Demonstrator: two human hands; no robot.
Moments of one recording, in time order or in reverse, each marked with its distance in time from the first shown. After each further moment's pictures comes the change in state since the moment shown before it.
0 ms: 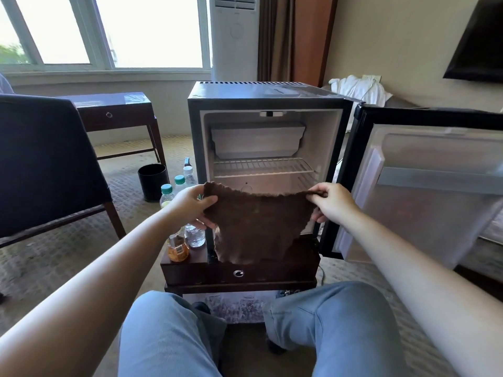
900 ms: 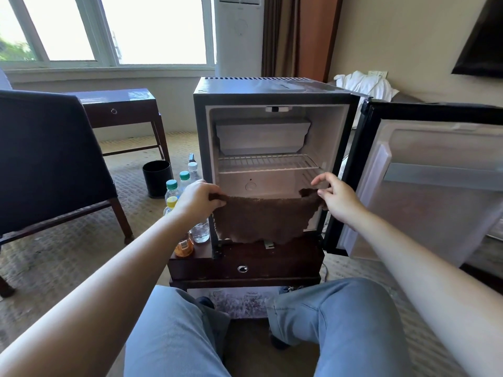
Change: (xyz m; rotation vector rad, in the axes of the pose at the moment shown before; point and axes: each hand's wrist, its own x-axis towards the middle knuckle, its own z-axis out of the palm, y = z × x) left_hand 0.004 -0.003 0.006 0.642 0.221 0.264; right_hand -0.006 0.002 -0.001 -0.107 -0.002 -0.129
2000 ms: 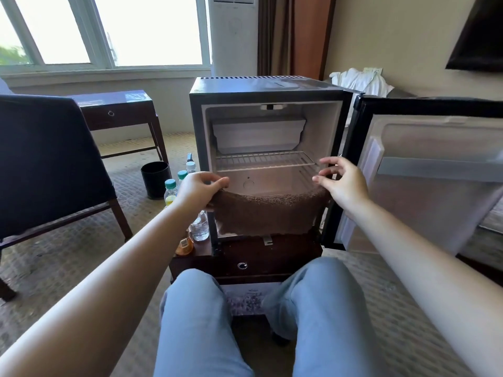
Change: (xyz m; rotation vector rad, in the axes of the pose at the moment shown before) left_hand -0.008 0.032 -0.013 -0.613 0.052 -0.289; right_hand -0.008 -0.011 -0.012 0.278 0.273 -0.038
